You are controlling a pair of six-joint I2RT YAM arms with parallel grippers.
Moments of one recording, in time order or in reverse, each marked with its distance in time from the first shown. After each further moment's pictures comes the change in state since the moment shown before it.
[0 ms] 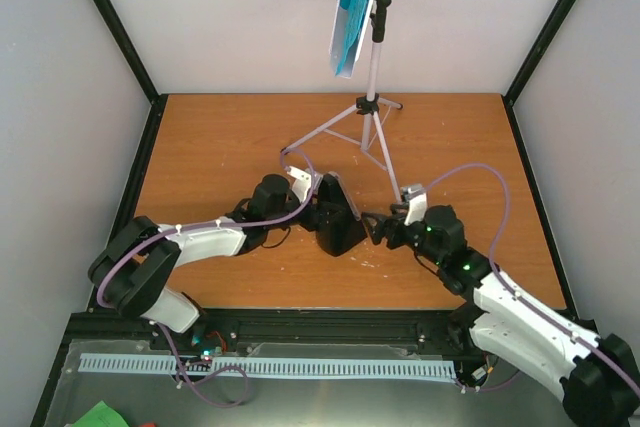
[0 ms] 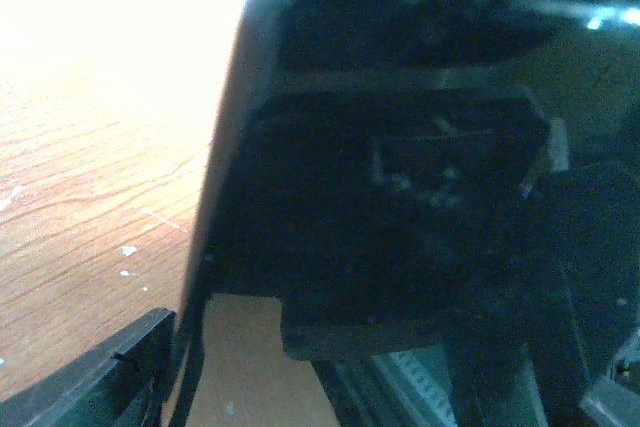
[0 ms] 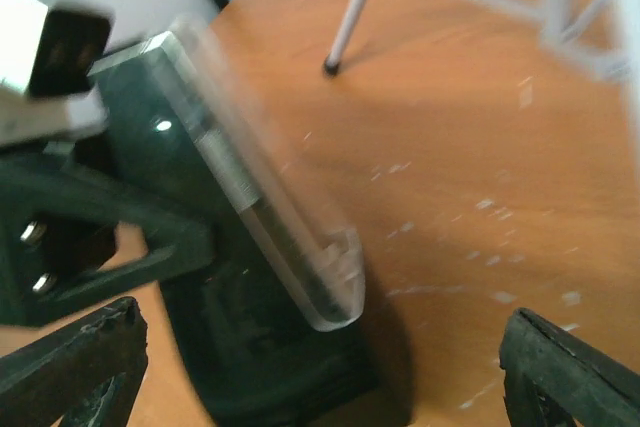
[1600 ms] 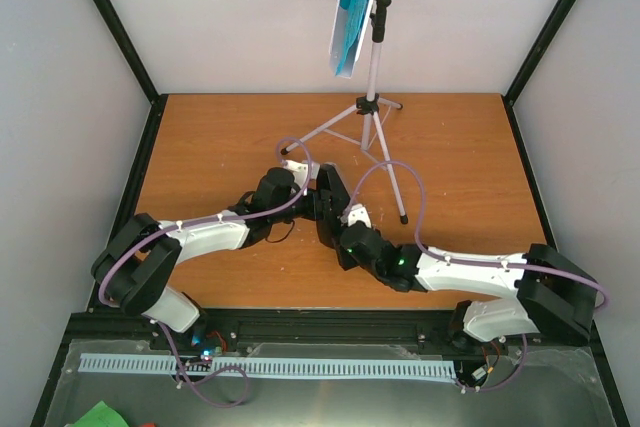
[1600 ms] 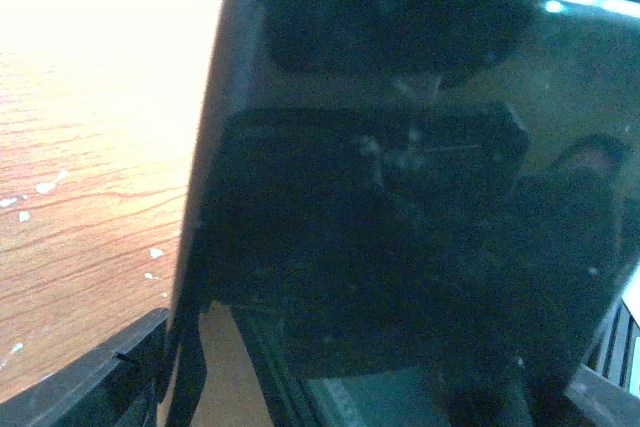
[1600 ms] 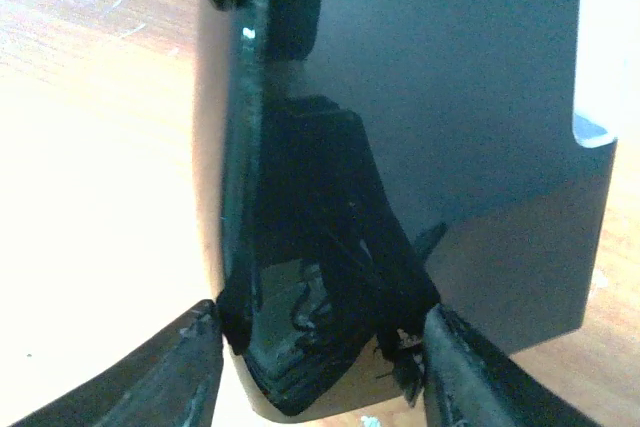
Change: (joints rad) left arm 0.001 0.019 0.082 -0.098 -0.111 -0.199; right arm 0.520 0.566 0.246 -0.125 0.523 0.103
